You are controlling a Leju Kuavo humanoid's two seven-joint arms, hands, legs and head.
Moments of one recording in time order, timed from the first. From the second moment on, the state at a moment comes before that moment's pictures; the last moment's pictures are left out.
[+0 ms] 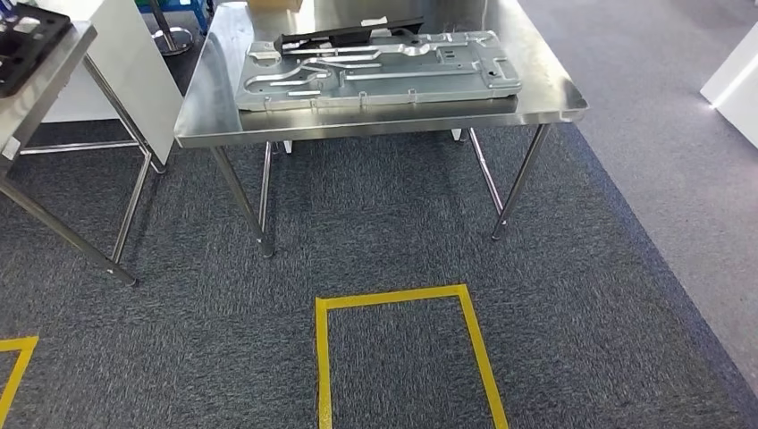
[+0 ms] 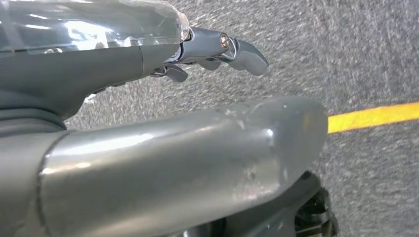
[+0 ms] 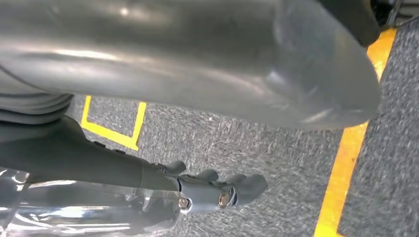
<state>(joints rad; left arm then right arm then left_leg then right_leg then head) -0.06 -0.19 0.91 -0.21 -1.09 0.13 -0.40 -0.05 0.07 0.22 -0.18 0.12 -0.25 -0.02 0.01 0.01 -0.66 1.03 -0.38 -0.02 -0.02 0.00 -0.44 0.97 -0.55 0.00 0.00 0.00</state>
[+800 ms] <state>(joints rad) -0.06 -0.19 0.93 -0.21 -1.09 0.13 -0.34 -0.04 0.08 0.23 -0.17 0.17 -0.20 0.04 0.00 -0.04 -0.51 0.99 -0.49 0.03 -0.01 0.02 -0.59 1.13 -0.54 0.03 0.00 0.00</state>
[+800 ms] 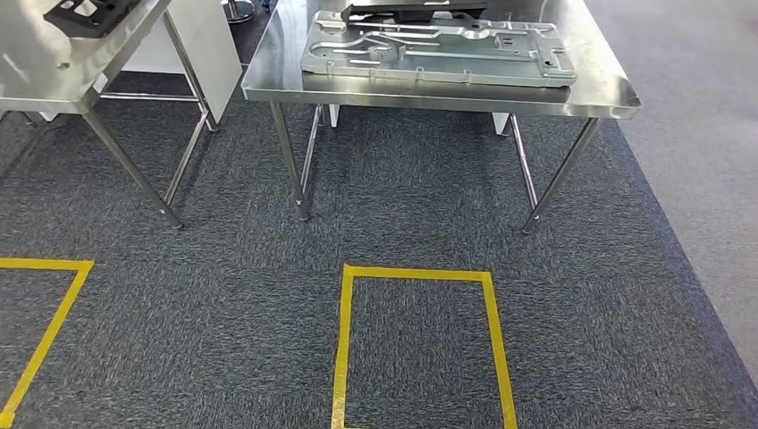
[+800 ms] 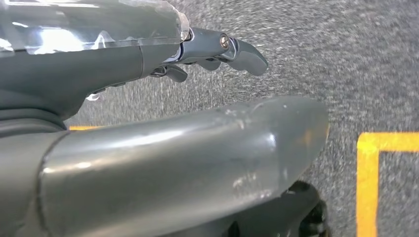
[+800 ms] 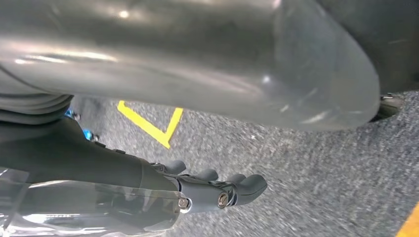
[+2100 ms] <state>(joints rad) -0.05 -0.20 0.93 -0.21 -1.12 0.13 -0.38 -0.04 0.07 0.30 -0.16 0.25 -0.11 0.07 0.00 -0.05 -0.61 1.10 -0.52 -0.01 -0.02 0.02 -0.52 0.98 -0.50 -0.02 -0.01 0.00</state>
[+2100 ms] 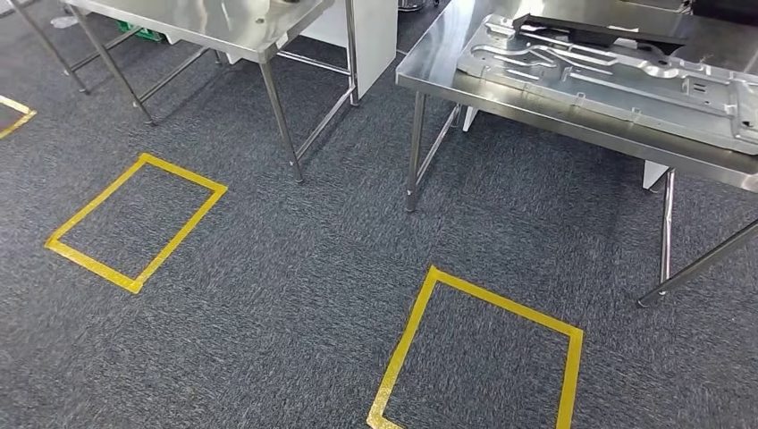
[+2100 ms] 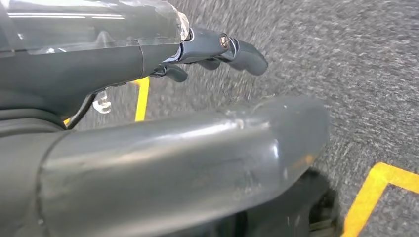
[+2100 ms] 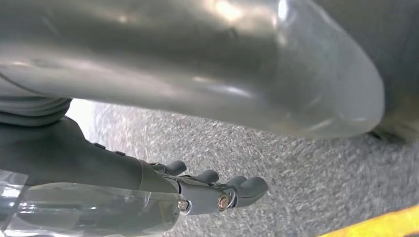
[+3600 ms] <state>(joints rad) -0.06 -0.22 0.95 -0.21 -1.10 0.12 -0.43 -0.04 0.07 0.38 -0.16 0.32 -0.04 0.08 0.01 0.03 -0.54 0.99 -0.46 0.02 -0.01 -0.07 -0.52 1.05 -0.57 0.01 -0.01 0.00</state>
